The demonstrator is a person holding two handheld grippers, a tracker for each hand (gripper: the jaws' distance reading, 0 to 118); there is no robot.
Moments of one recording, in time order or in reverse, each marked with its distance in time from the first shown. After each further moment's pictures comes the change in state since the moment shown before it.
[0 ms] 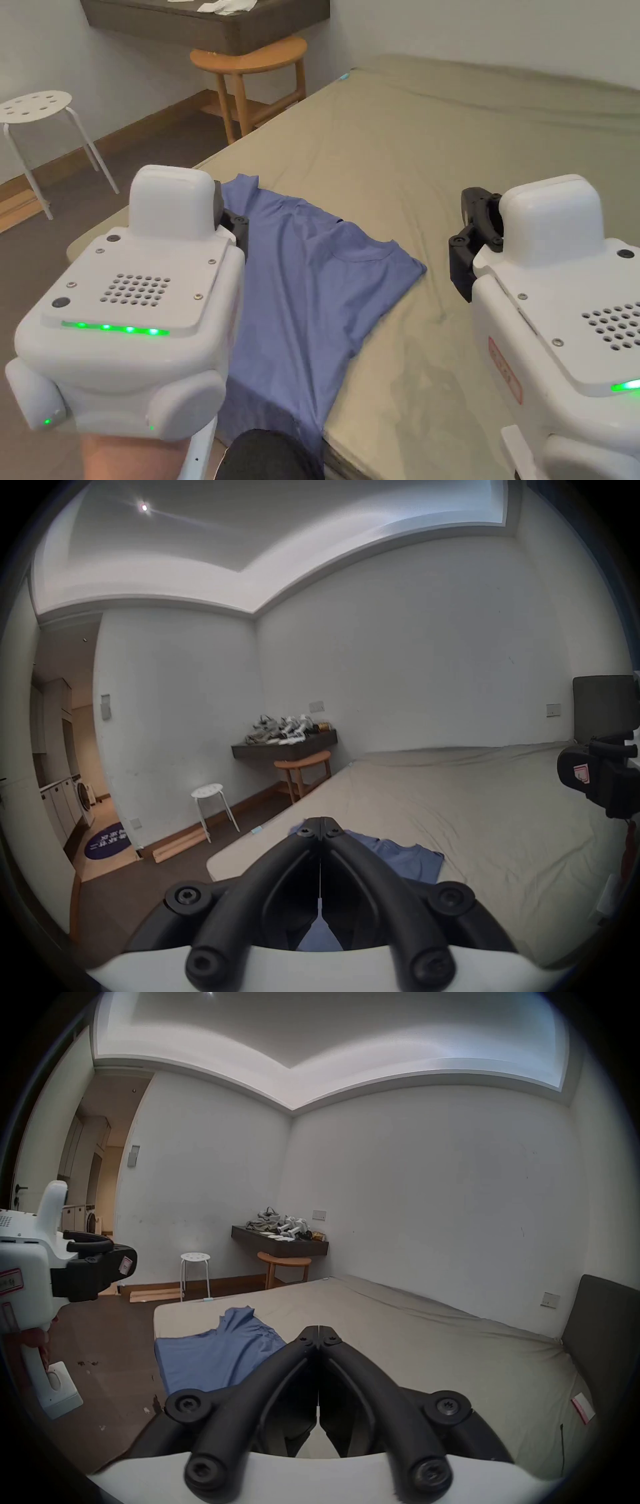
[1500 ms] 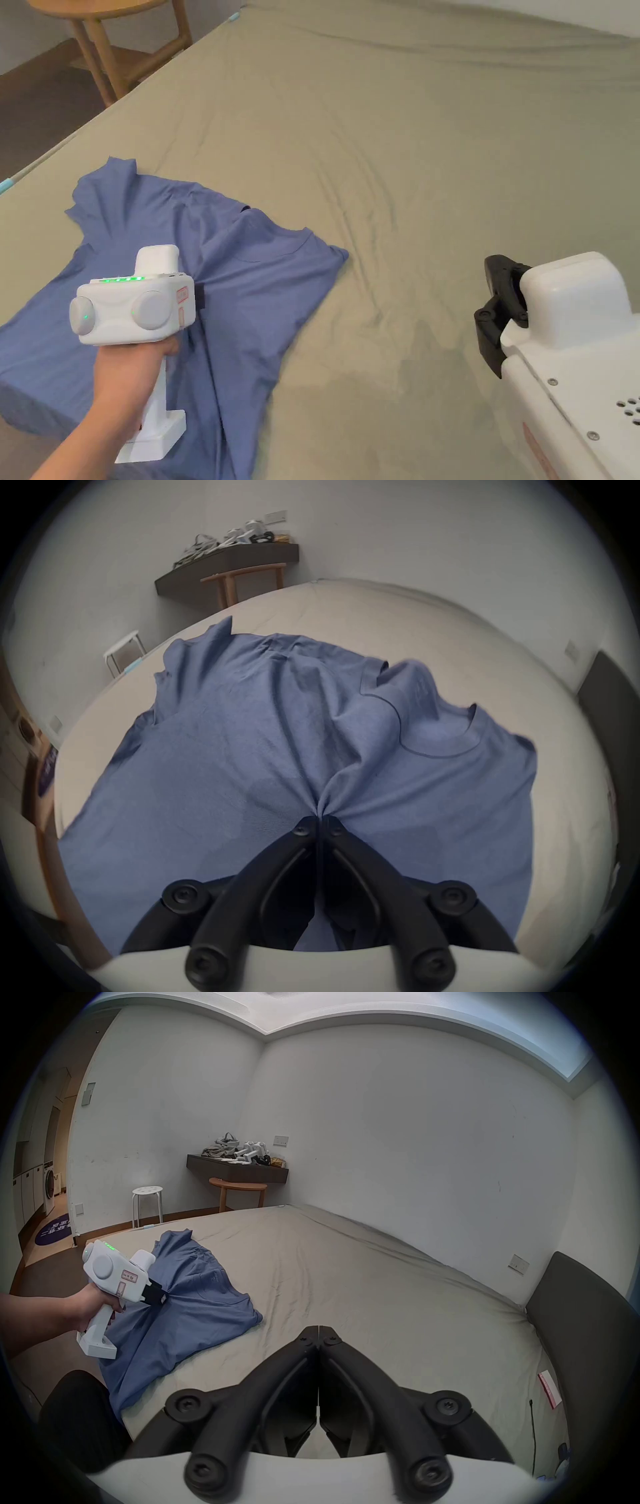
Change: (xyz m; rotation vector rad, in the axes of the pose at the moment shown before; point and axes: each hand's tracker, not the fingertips) left arm 0.012 -0.197 -0.369 -0.689 -0.227 0.156; right arm 0.061 -0.075 -0.062 -0.299 -0.175 0.042
